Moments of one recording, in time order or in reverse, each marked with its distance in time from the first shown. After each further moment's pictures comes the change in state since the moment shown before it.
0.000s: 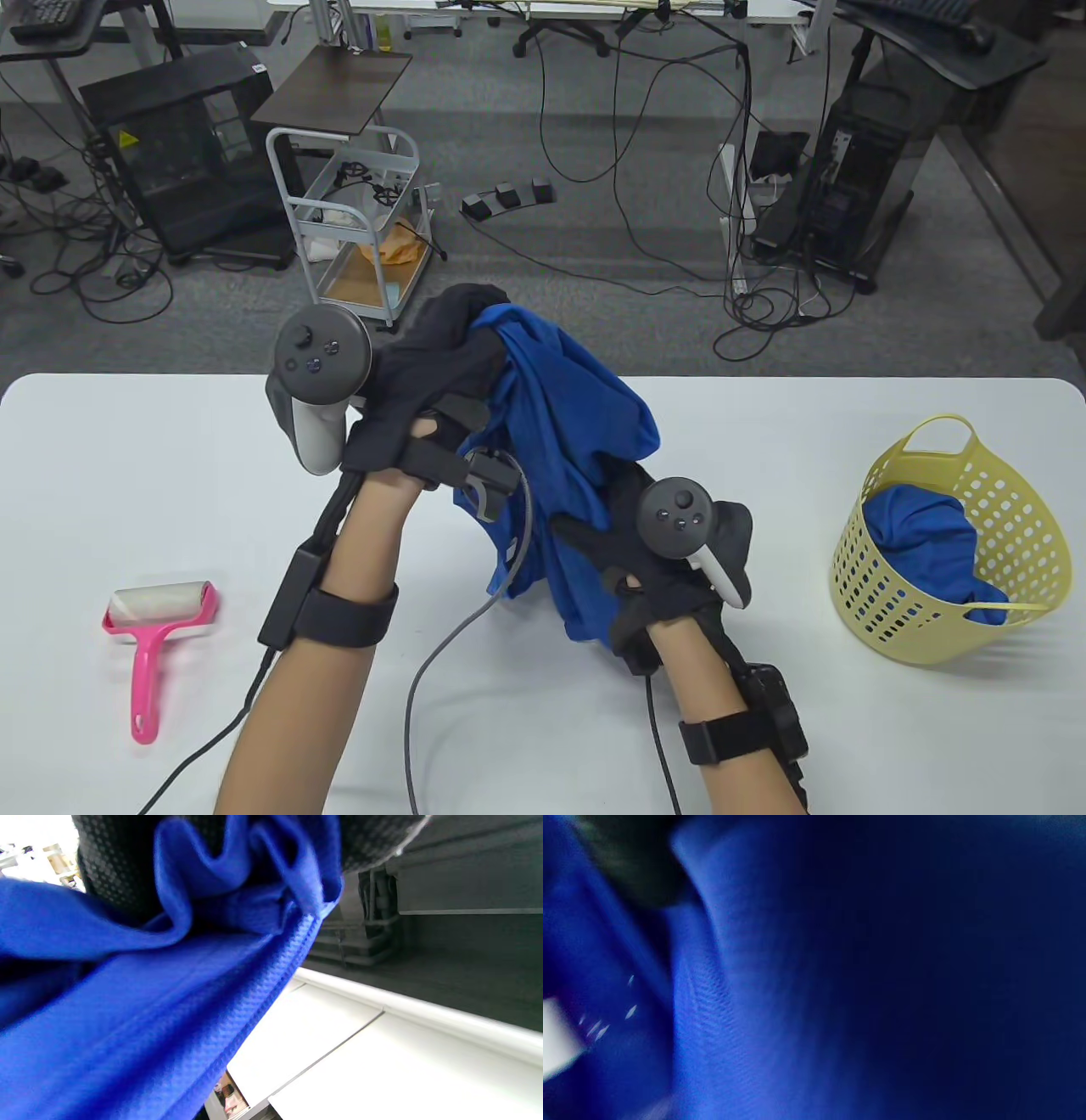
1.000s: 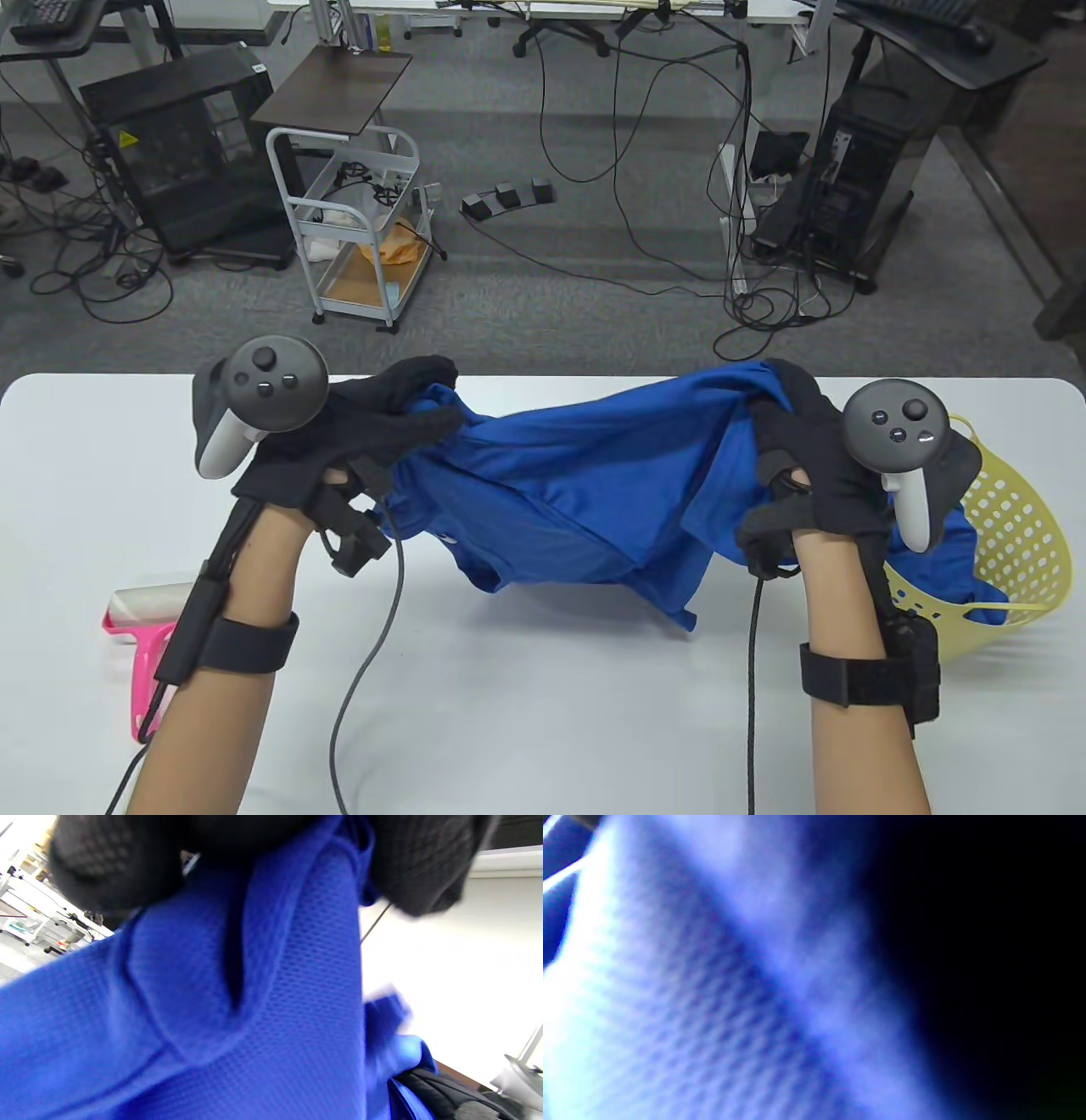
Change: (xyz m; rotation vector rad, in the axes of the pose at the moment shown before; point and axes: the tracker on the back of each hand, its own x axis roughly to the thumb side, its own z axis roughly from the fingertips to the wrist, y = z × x) left_hand -0.047 0.052 0.024 -0.317 -0.021 -0.347; right_hand -0.037 -0.168 -0.029 -0.178 0.215 -0.139
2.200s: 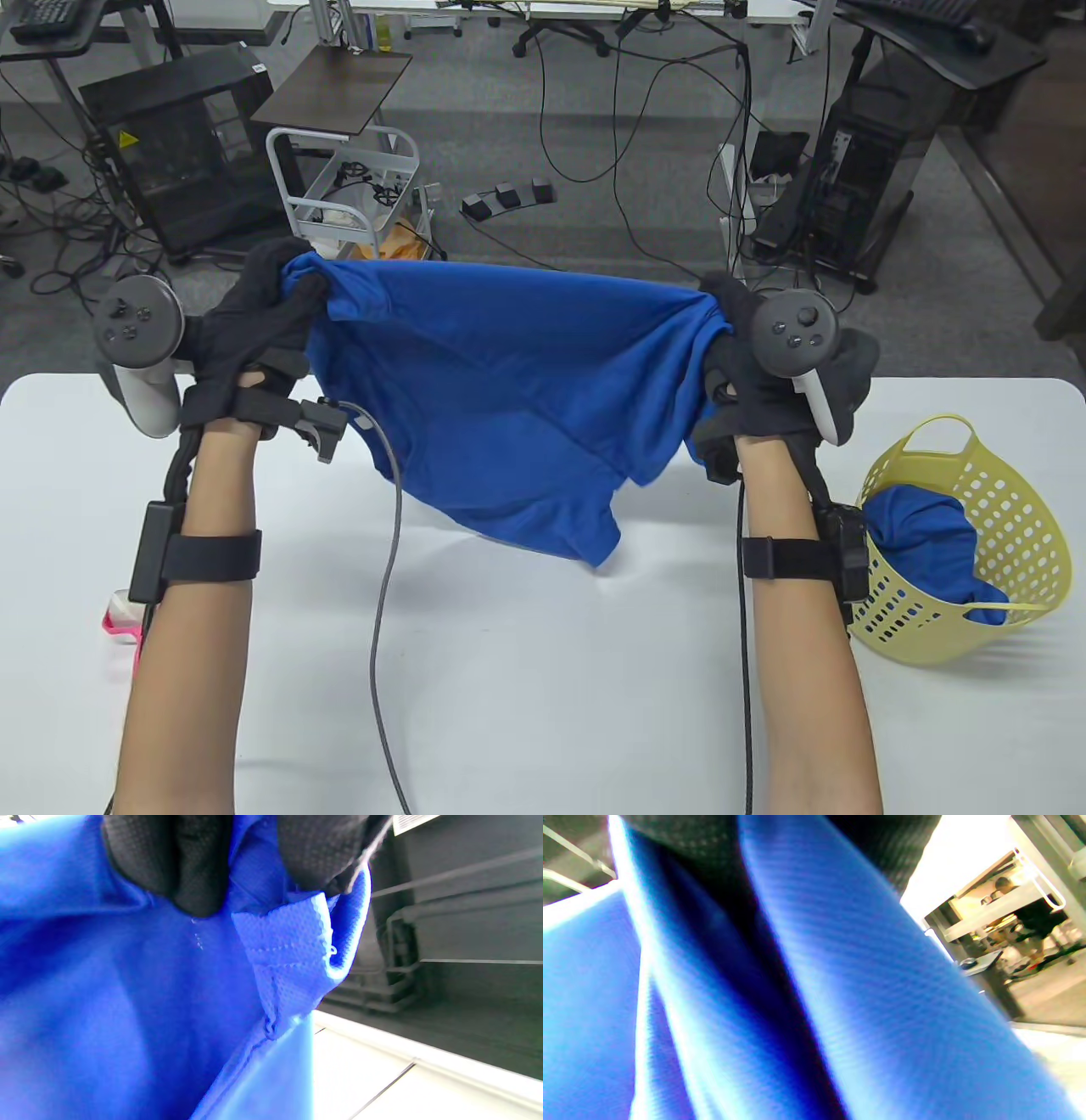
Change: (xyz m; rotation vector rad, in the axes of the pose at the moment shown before) left_hand -0.075 0.066 -0.024 0.484 0.050 0.433; right_hand 0.048 0.058 -0.072 -0.102 -0.161 0.139
